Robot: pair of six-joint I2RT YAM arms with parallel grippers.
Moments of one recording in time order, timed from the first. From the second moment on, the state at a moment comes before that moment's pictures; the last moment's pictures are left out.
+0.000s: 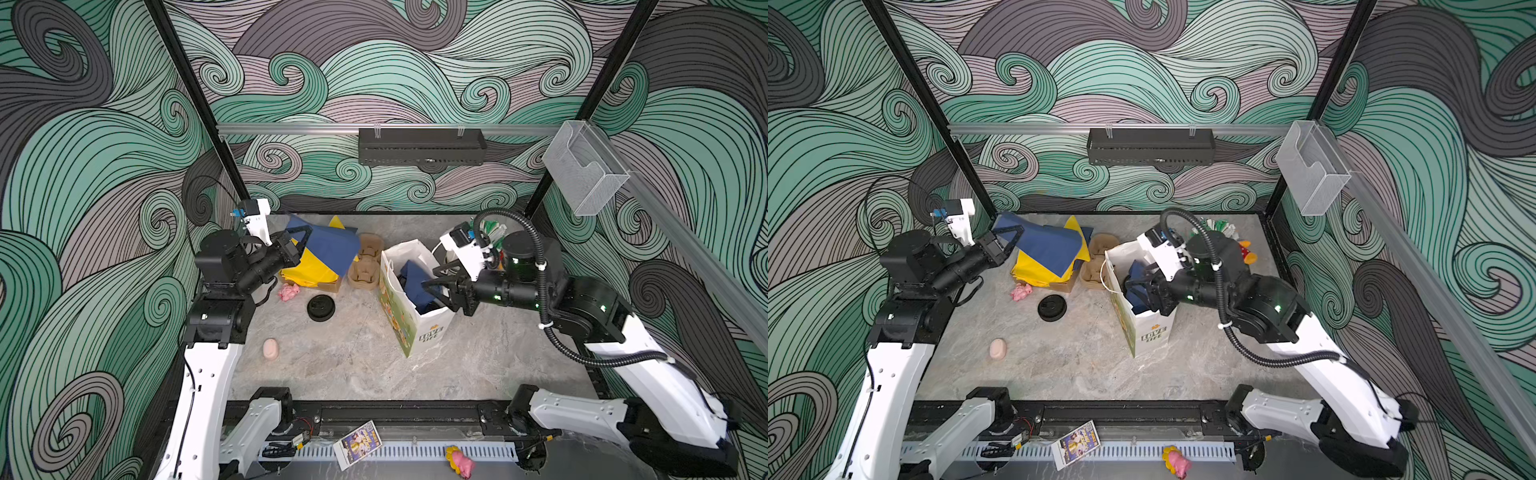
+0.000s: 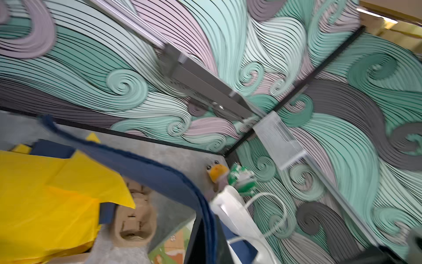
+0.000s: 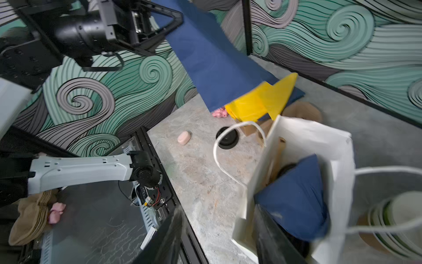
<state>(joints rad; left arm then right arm) -0.01 0.87 1.21 -0.46 0.61 -0.58 0.91 1.14 1.59 -0.90 -0.21 0.11</state>
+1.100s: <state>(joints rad) -0.02 0.69 1.19 -0.46 1.06 -0.55 1.08 1.48 1.81 -0.74 -0.43 -0.01</state>
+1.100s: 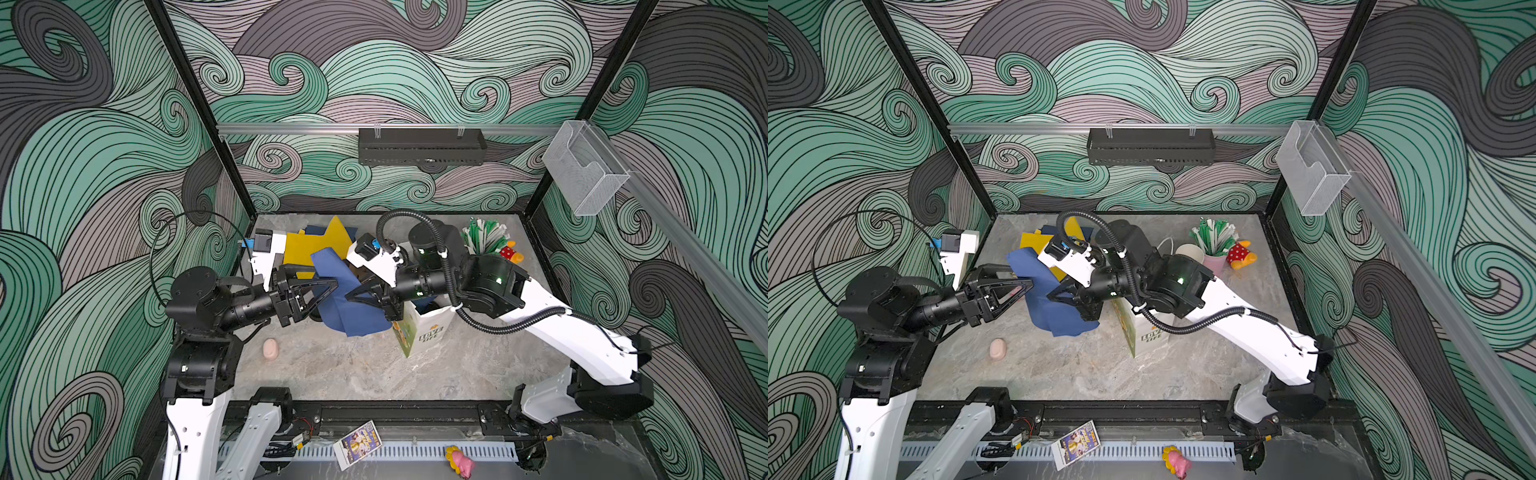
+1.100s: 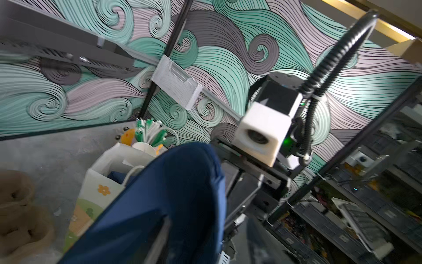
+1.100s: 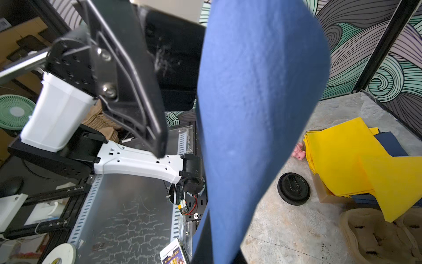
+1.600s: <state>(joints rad) -0.11 0.71 1.08 -0.37 0.67 -0.64 1.08 1.17 1.79 -0.89 0.16 0.22</state>
